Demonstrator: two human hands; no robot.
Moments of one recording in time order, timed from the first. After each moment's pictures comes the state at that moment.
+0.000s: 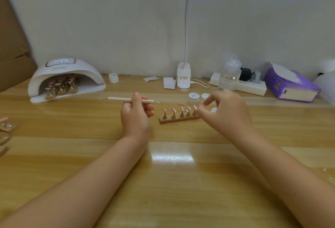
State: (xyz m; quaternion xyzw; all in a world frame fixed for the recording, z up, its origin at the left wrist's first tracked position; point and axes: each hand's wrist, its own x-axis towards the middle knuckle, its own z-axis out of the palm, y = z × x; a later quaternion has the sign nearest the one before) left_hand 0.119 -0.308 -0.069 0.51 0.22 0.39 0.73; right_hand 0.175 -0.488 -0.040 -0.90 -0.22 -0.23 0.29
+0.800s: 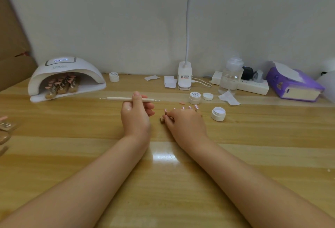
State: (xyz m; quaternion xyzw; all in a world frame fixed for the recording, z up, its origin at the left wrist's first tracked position) left_hand 0.121 -0.310 -0.069 0.52 0.24 0.41 0.72; right_hand 0.155 -0.415 -0.077 -0.92 -0.30 -0.15 0.21
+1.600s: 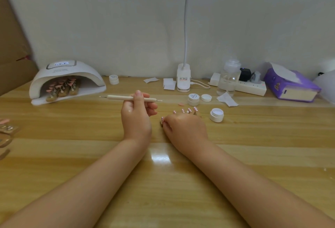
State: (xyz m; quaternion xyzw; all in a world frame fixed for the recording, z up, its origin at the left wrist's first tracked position) left_hand 0.112 -0.317 -0.062 0.54 0.16 0.43 0.70; right_hand 0.143 -0.424 -0.074 -0.88 -0.38 -0.21 0.18
